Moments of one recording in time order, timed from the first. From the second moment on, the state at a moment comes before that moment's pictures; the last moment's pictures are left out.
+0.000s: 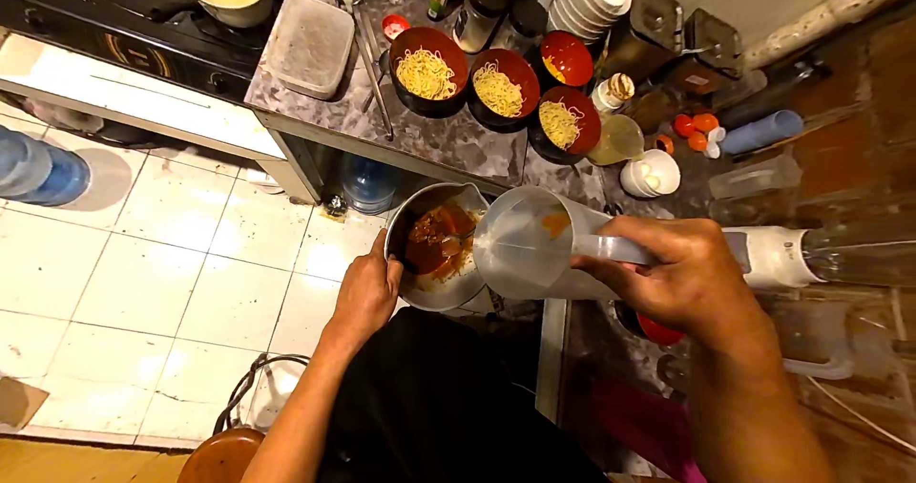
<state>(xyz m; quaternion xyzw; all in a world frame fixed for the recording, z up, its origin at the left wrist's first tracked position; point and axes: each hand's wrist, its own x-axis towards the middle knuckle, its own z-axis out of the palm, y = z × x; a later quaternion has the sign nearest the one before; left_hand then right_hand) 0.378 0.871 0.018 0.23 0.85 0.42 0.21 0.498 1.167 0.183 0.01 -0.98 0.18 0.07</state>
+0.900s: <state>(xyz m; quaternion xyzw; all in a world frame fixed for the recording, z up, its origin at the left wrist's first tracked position) 0.372 0.873 0.018 0.23 0.85 0.42 0.21 0.488 1.167 0.185 0.02 -0.98 0.17 0.06</state>
